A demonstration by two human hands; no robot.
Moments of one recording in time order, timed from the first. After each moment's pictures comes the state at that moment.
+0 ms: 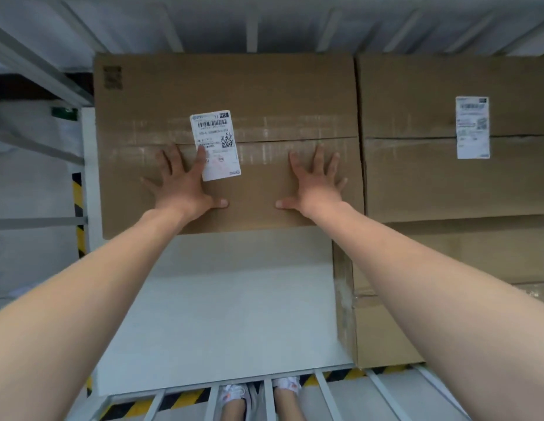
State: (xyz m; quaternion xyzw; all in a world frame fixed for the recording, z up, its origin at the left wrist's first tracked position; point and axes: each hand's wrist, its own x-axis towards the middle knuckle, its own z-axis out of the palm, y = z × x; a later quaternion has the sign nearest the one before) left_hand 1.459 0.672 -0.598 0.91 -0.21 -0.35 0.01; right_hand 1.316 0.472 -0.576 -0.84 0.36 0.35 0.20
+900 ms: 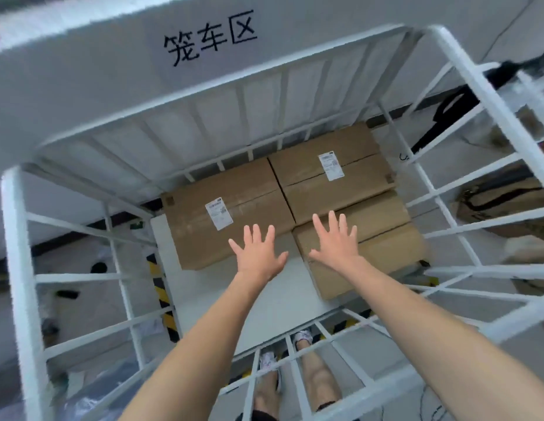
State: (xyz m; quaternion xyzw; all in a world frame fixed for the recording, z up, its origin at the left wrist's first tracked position) left_hand 1.232 0.658 -0.165 0.84 -0.43 -0.34 -0.07; right_hand 1.090 0.534 -0.169 -0.84 0.44 0.28 0.16
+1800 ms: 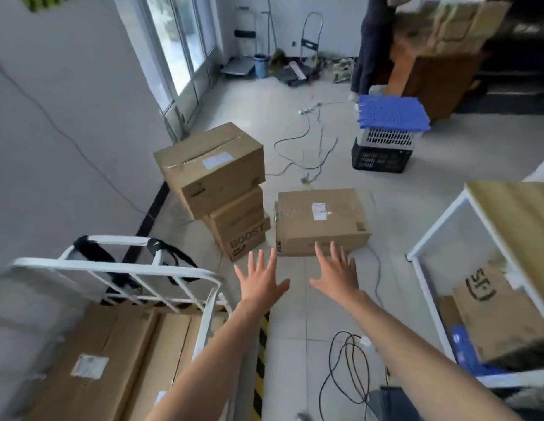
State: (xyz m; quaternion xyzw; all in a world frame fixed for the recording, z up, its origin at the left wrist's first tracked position) left_hand 0.544 0.444 0.032 0.48 -0.86 -0.18 -0.06; right_hand 0.368 0.529 0.049 -0.48 0.85 0.01 0.20
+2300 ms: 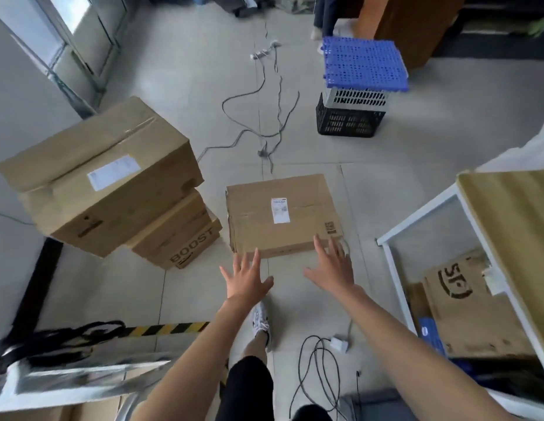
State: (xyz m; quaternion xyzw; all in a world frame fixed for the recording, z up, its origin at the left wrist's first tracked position) left_hand 0.295 0.244 -0.107 0.44 -0.85 -0.24 -0.17; right_hand 0.113 0.357 -0.067 -0.36 0.89 0.01 0.28
